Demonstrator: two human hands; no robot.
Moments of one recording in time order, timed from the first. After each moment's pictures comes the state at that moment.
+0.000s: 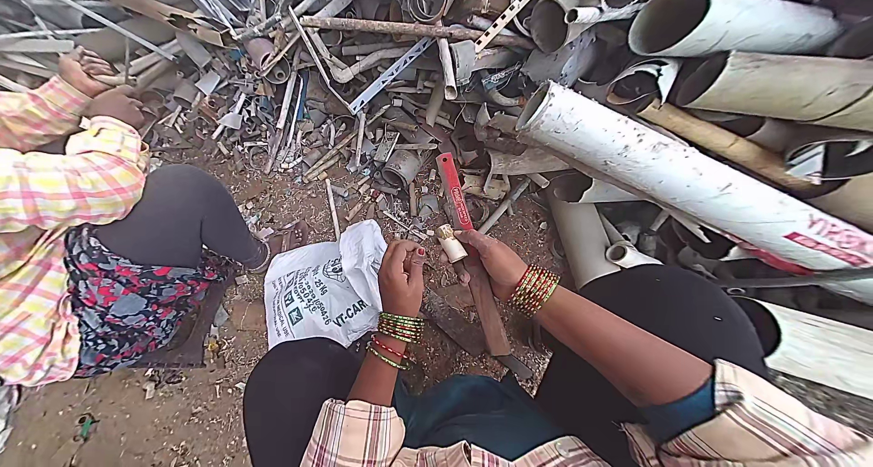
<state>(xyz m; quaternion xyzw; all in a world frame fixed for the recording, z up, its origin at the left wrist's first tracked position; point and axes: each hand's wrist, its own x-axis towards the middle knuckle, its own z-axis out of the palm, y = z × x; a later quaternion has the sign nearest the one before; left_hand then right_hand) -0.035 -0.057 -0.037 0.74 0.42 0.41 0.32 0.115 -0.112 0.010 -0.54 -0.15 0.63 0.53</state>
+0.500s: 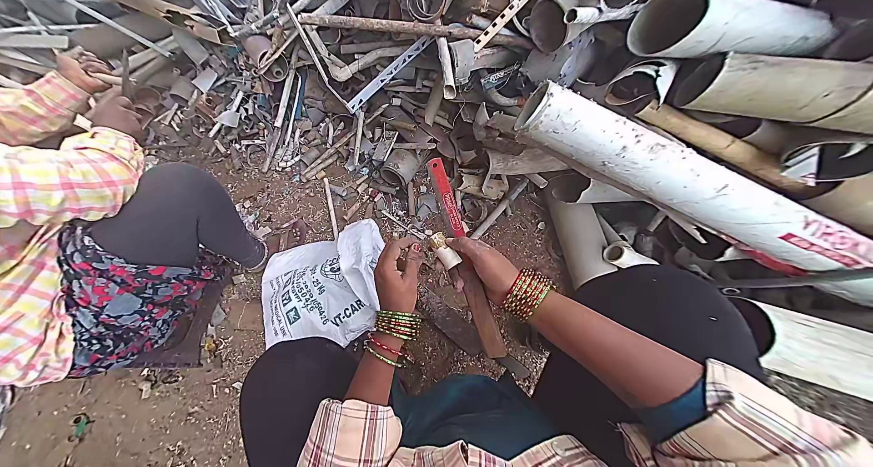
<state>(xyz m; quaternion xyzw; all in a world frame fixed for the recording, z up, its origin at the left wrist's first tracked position) -0.033 -0.054 -0.037 0.68 0.46 0.40 0.41 0.108 -0.112 0.008 -0.55 -0.18 0.63 0.51</state>
